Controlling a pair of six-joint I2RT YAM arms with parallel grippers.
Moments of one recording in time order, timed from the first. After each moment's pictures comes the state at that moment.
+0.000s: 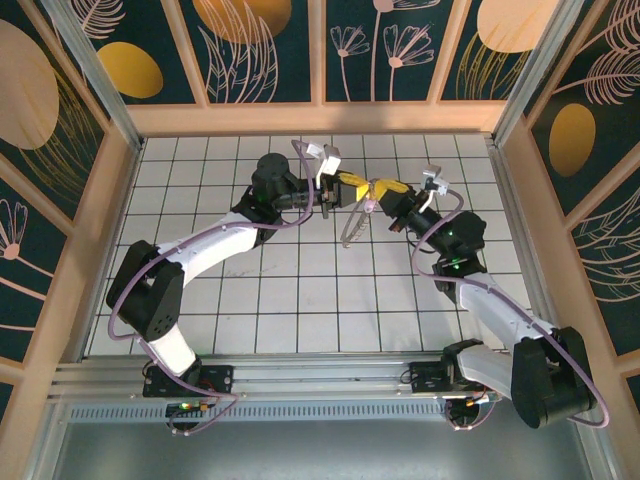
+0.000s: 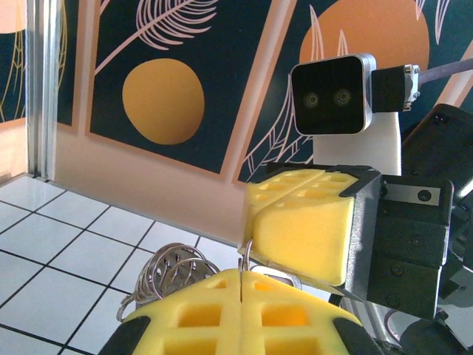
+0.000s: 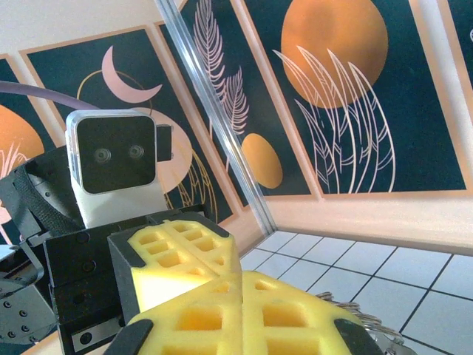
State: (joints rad) left arm -0.65 1.70 1.20 0.57 0.80 -0.35; right arm 0.31 1.10 0.52 0.90 -0.57 0.58
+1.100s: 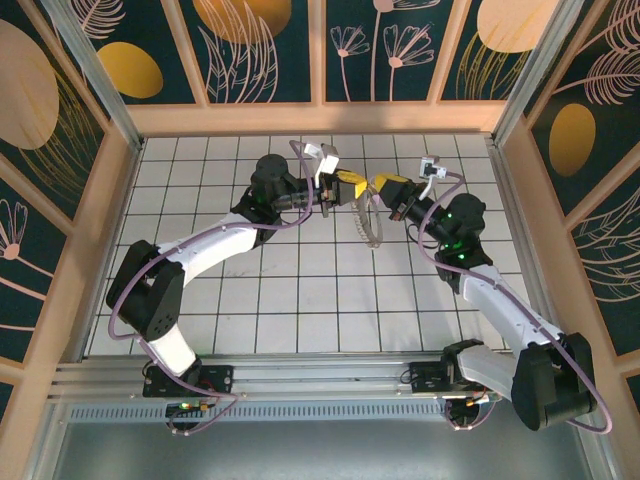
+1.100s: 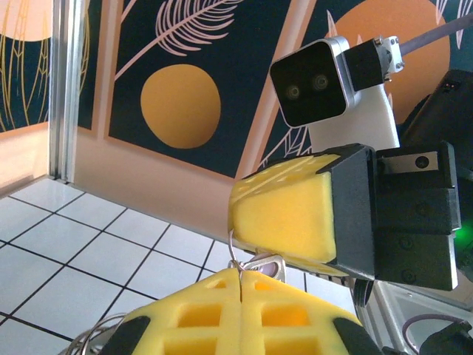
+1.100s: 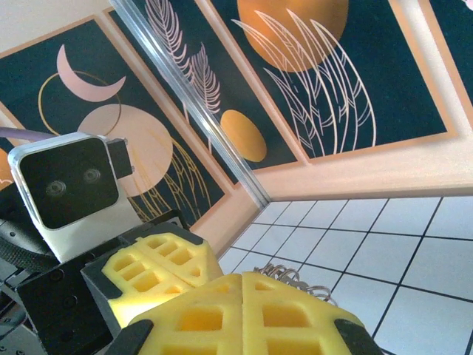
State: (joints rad) left arm -0.65 1.70 1.19 0.58 0.76 -0.34; right arm 0.30 1.09 0.65 0.60 -0.55 0.66
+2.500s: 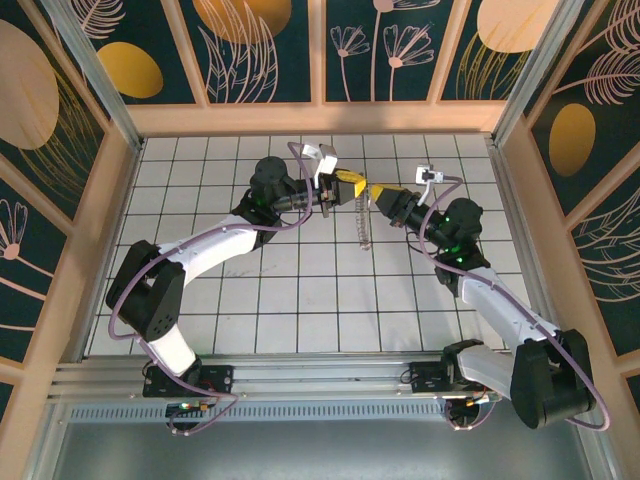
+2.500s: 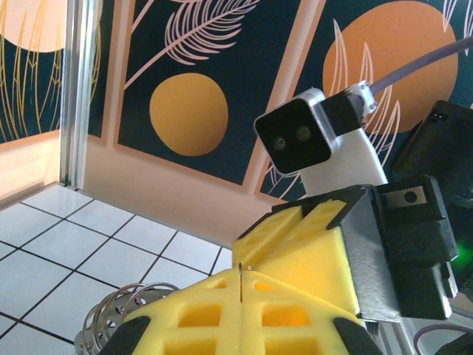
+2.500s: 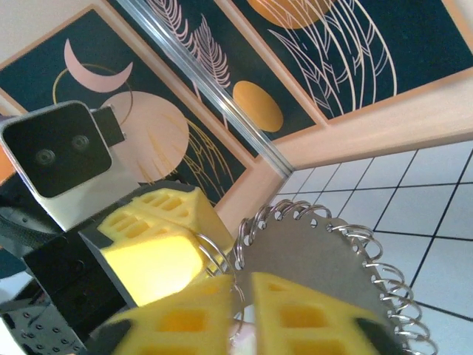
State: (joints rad) left arm -0.65 1.70 1.17 0.63 0.73 -0.35; right arm 0.29 1.10 0.60 0.62 -0.63 0.78
